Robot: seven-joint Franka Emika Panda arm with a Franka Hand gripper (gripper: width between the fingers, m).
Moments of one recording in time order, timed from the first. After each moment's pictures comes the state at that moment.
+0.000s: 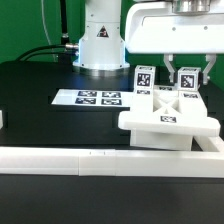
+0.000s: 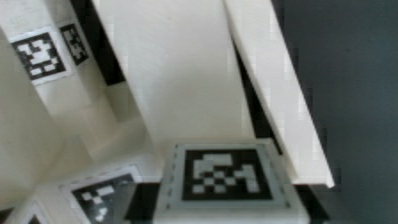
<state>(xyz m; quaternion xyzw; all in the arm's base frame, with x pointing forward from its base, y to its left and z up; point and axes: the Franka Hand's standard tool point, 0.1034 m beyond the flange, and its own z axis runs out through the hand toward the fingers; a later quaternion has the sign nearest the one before) 0.587 0.105 0.109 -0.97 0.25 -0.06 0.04</state>
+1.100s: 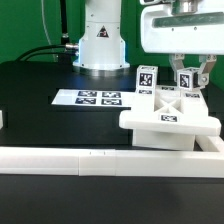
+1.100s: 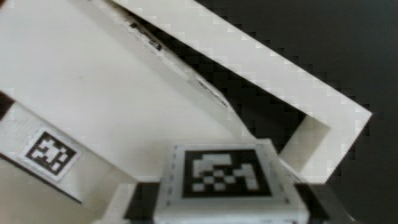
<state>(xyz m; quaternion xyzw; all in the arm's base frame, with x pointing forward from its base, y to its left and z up) 0.586 0.108 0.109 -0.85 0.52 -0.03 0.07</state>
